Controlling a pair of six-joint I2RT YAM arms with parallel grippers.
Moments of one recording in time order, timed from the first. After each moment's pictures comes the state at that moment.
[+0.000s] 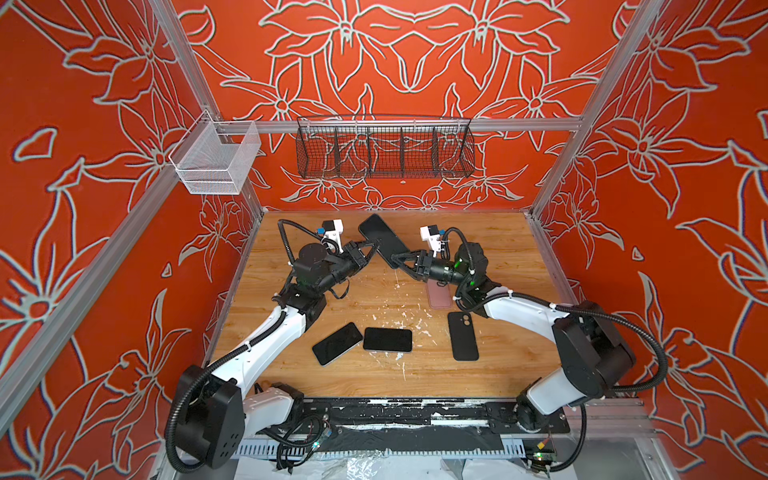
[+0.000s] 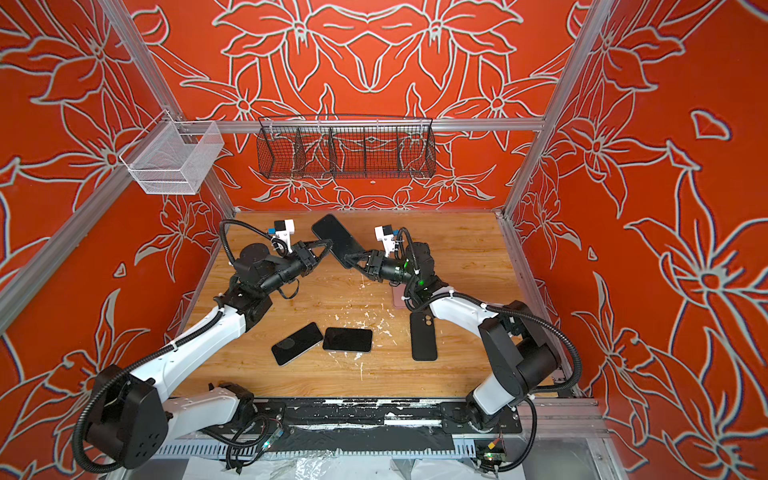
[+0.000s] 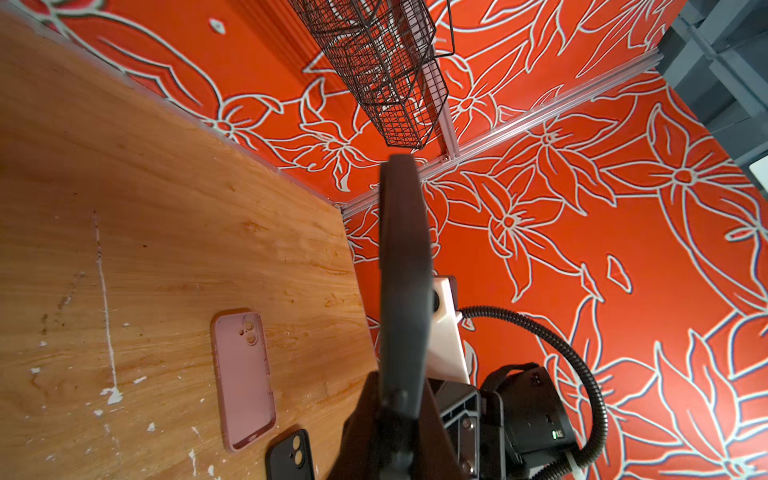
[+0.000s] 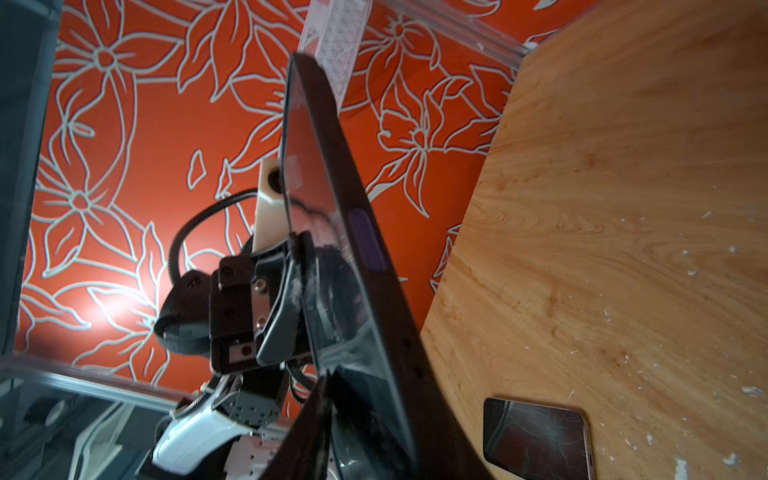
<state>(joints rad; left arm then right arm) -0.31 1.18 0.78 0.36 0.43 -1.04 0.54 1.56 0.87 0.69 -0.71 1.21</state>
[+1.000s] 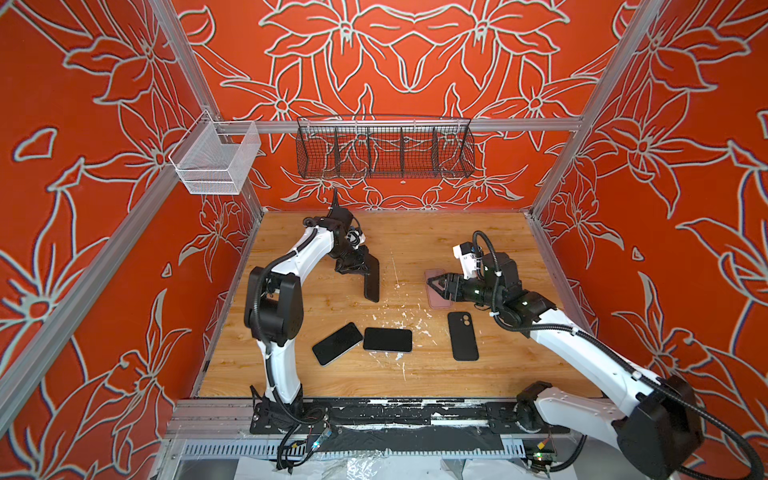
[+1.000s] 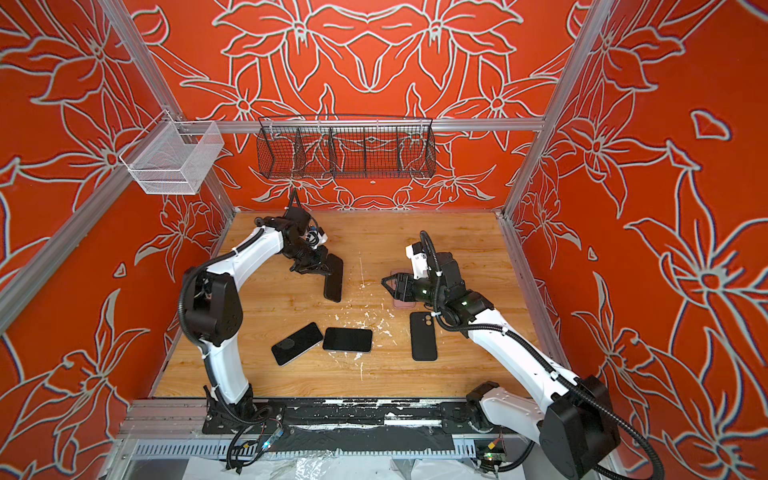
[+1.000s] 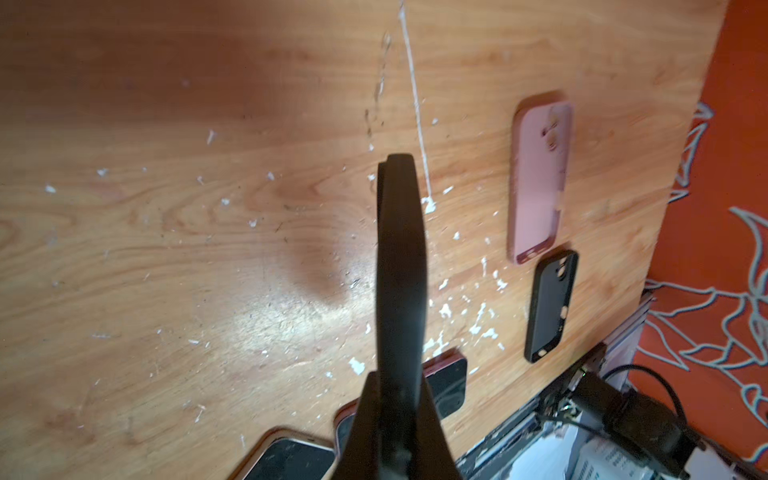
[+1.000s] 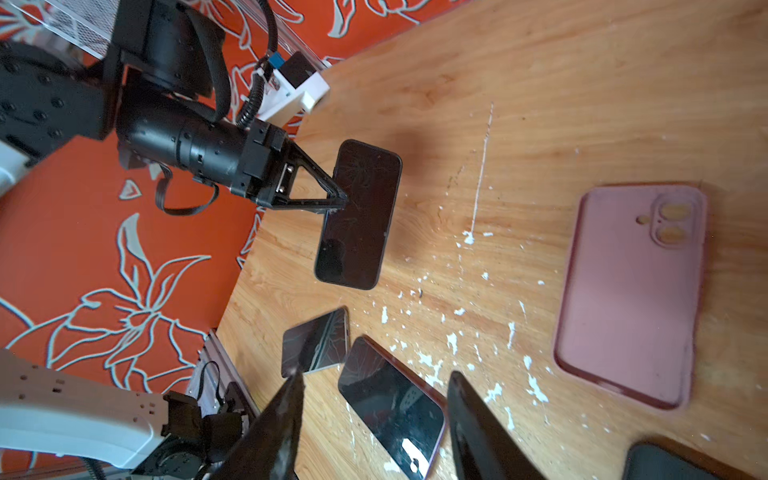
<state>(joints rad) -0.20 1.99 1.69 -1.09 0.50 -0.22 0.47 1.12 0.78 -0.20 -0.41 0.60</state>
